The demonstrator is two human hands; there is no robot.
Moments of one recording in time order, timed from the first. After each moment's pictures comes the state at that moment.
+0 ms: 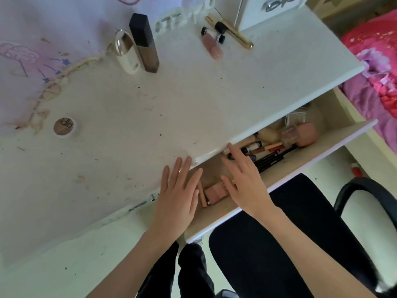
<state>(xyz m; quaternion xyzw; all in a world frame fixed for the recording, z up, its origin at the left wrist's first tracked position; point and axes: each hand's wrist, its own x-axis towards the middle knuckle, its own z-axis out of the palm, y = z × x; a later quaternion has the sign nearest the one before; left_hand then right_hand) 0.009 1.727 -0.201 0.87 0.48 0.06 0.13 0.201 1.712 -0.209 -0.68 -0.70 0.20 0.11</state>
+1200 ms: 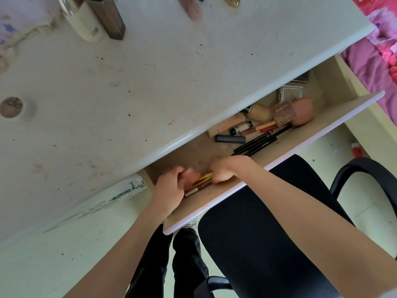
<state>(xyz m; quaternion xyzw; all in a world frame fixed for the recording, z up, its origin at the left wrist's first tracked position) 0.042 1.728 -0.259 0.68 0.61 0.00 0.41 0.213 1.766 -0.247 -0.50 -0.61 0.49 -0.37</state>
